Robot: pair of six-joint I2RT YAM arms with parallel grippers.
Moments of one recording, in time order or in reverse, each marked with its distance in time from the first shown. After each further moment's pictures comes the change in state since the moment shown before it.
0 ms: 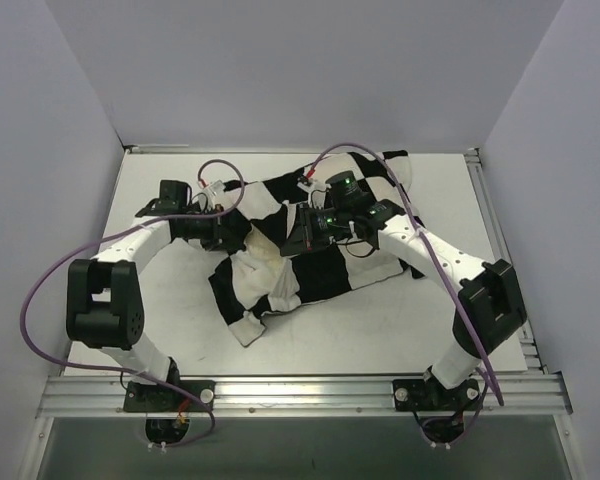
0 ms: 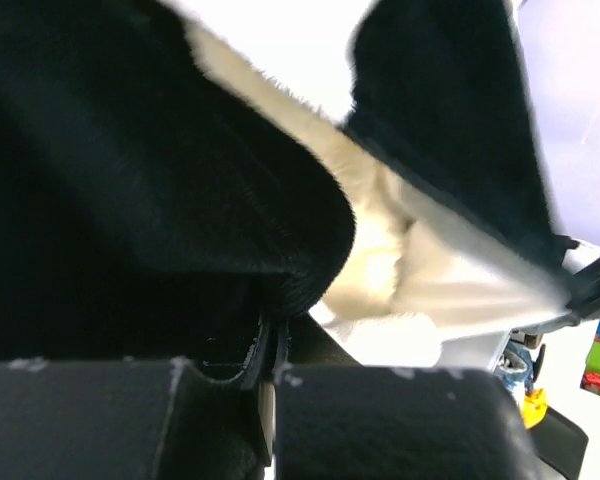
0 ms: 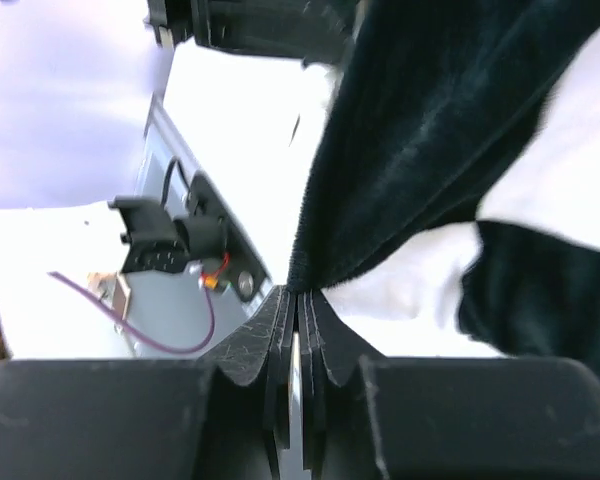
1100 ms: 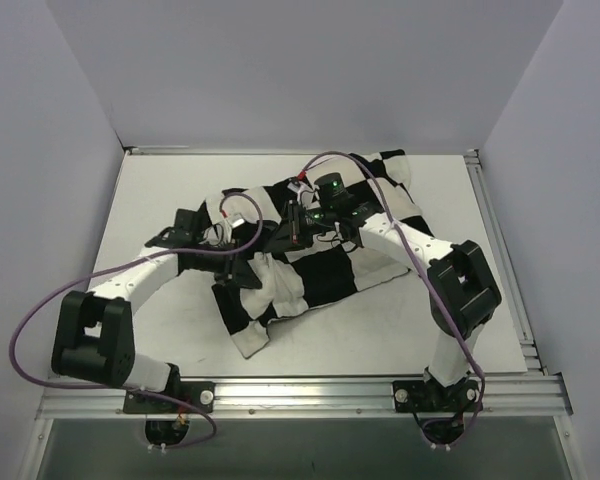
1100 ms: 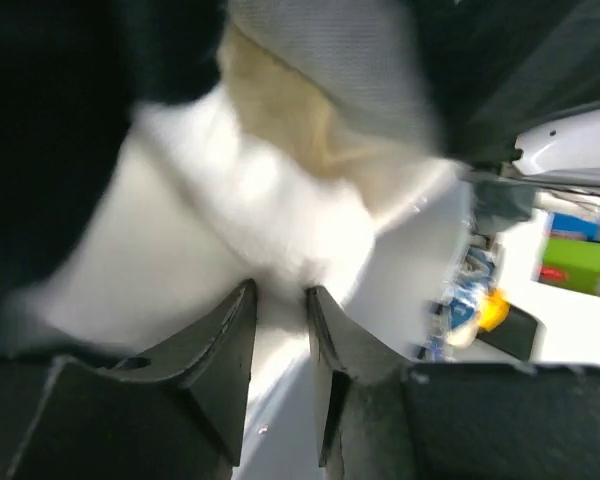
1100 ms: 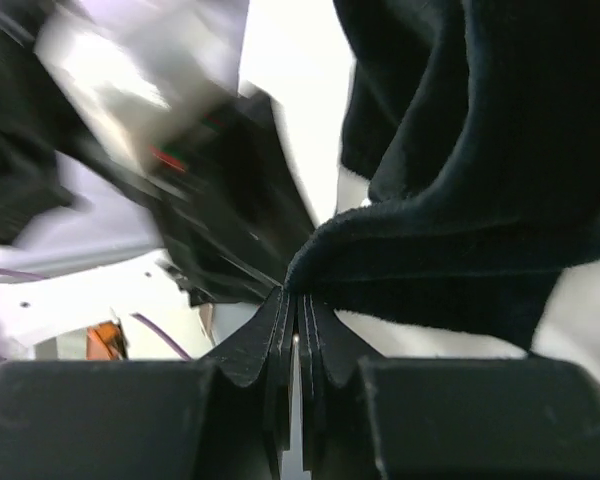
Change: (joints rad) left arm -0.103 -0.228 -0.225 -0.057 0.113 0.002; right arm 0.029 0.172 -0.003 0.253 -0.133 0.242
